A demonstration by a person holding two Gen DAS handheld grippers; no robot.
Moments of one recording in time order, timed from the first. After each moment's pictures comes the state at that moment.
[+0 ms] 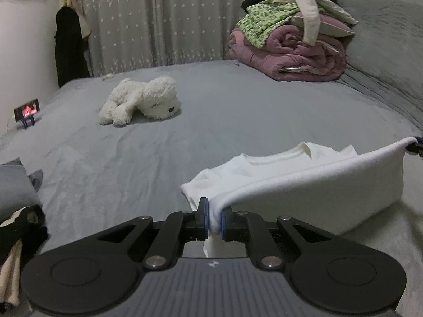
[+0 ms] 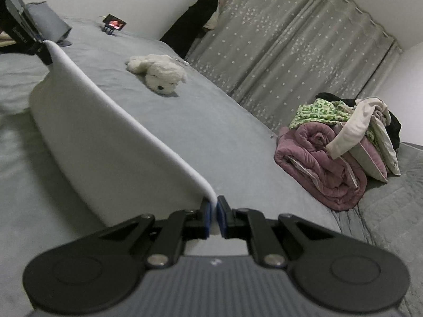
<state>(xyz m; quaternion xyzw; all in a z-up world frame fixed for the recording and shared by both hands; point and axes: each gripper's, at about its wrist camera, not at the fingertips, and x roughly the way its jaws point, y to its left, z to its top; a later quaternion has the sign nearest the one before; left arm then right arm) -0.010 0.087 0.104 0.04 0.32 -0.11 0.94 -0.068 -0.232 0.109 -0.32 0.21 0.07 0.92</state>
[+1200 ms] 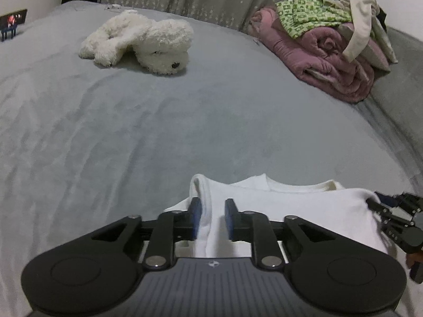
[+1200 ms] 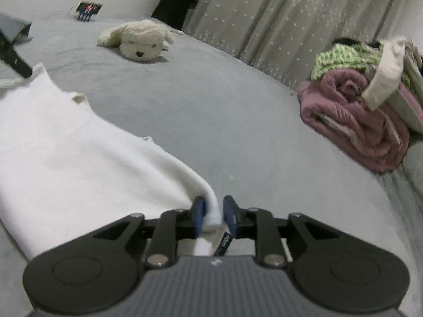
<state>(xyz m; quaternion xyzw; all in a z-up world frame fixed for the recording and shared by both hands) 0.123 0.111 0.053 -0.13 0.40 -0.13 0.90 0.093 -0.256 0.038 -0.22 0.30 0.09 0.92</state>
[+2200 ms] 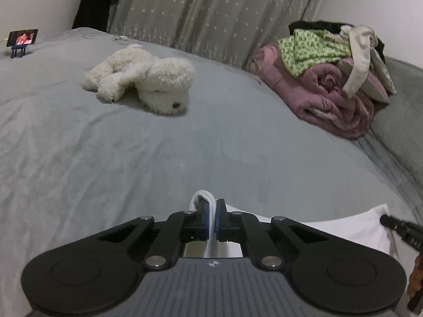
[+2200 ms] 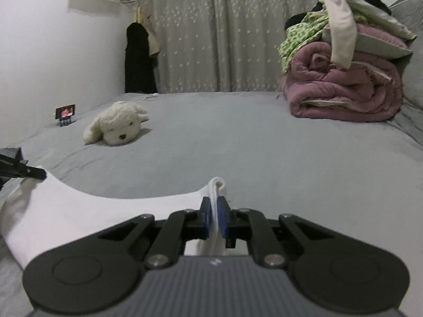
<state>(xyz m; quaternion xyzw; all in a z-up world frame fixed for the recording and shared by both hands) 0.128 0.107 0.062 -0.16 0.31 -0.10 0.93 0.089 -0.317 0.066 0.01 0.24 0.09 0.97</state>
